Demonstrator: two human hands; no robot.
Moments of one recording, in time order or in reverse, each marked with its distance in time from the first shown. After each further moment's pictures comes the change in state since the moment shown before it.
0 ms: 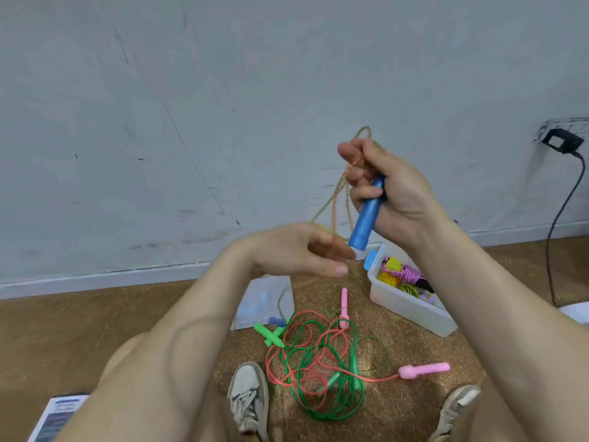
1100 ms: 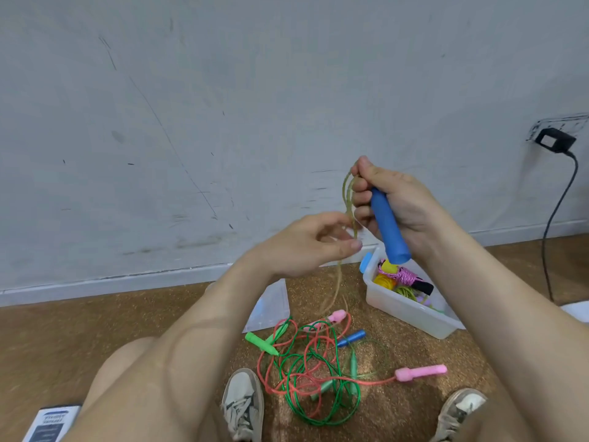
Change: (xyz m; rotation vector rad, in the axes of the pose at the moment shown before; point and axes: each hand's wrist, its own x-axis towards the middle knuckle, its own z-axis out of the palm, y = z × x) left_hand 0.024 0.008 0.017 0.016 0.207 0.135; right_hand -0.003 -0.007 -0.029 -0.214 0.008 0.074
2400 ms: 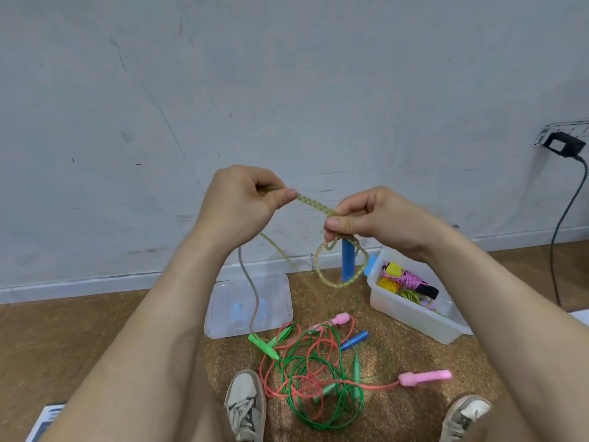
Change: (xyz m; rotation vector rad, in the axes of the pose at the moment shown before) left_hand -0.024 0.009 -0.063 0.376 0.728 0.065; right_hand -0.003 0.006 -0.001 -0.872 -0.261 -0.040
